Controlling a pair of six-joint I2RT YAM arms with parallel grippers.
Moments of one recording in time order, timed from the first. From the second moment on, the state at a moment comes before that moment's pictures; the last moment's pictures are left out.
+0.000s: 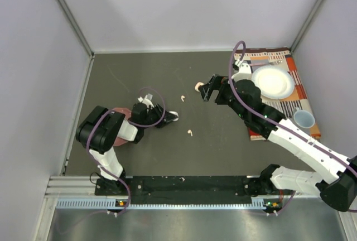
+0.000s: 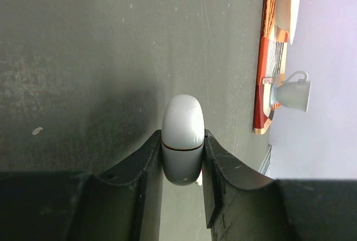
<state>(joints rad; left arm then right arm) -0.34 1.77 0.43 0.92 0.47 -1.05 0.75 1.08 0.99 -0.17 0.29 0.57</state>
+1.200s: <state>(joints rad) -0.33 1.67 0.58 0.48 0.42 -0.86 0.75 1.10 0.99 -0.17 0.29 0.57</state>
